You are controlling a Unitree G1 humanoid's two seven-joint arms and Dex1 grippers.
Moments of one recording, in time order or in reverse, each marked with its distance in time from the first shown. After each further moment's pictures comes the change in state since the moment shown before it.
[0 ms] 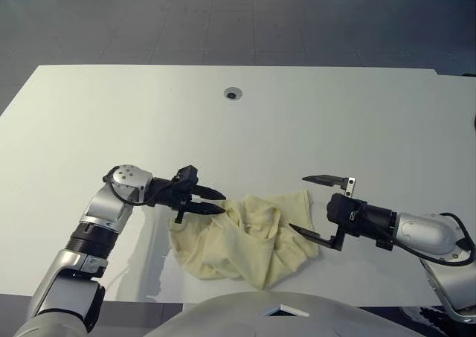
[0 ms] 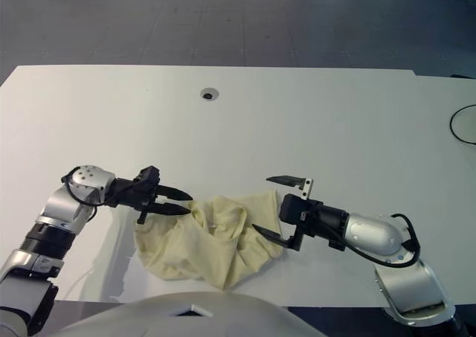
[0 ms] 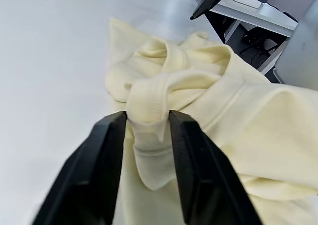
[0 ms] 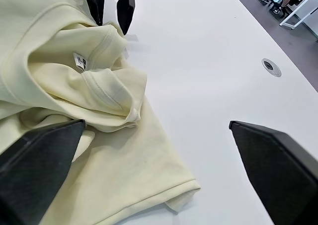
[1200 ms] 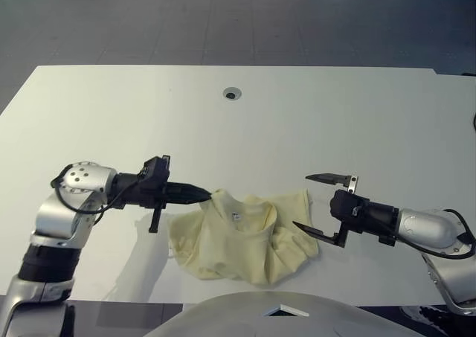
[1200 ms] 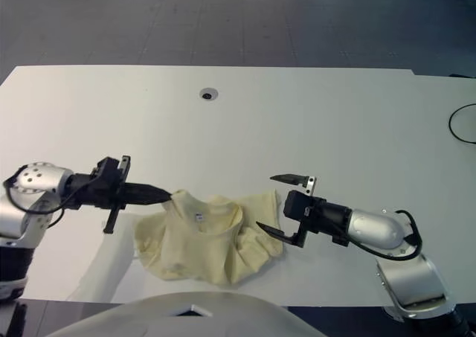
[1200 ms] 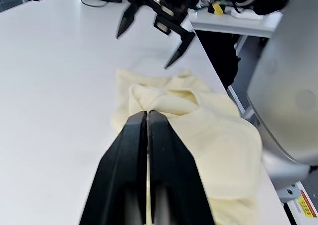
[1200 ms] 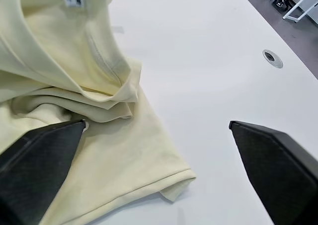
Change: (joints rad) left arm 0.223 0.193 0.307 -0.449 -0.179 0.107 0.019; right arm -0.043 -0.021 -0.038 0.067 0.071 -0.008 0.059
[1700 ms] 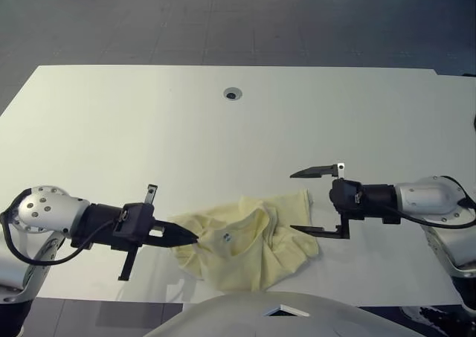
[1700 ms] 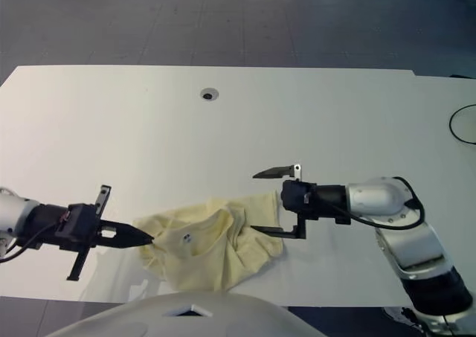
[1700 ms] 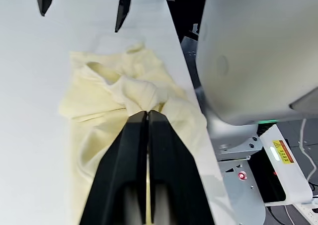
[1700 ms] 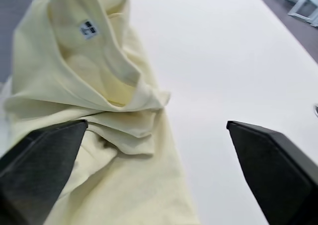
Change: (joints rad) left arm 0.289 0.147 0.157 -0.340 -0.023 -0.032 -0.005; right arm -0.300 -0.049 0.143 0.144 0.097 -0.050 0.286
